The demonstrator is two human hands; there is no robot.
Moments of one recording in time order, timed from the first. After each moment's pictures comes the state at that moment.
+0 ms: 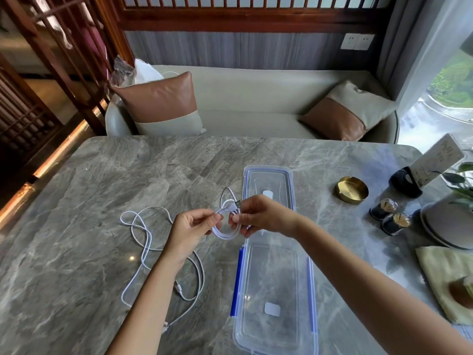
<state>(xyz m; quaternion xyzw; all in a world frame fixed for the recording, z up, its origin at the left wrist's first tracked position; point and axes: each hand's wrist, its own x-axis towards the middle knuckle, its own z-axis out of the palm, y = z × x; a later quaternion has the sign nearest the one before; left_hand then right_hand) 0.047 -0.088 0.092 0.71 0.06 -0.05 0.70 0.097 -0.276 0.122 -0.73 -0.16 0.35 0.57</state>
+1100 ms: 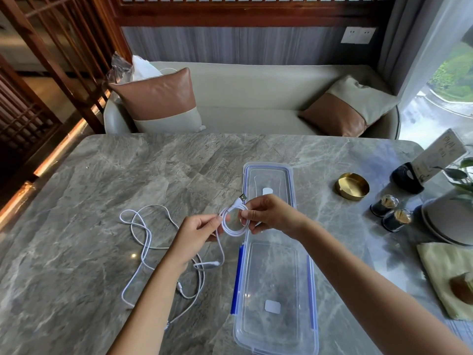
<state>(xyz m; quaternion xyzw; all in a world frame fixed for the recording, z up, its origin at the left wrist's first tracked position) 0.044 -0.095 0.085 0.73 0.05 -0.12 0.67 0.100 -0.293 0.104 -0.72 -0.10 0.33 0.60</state>
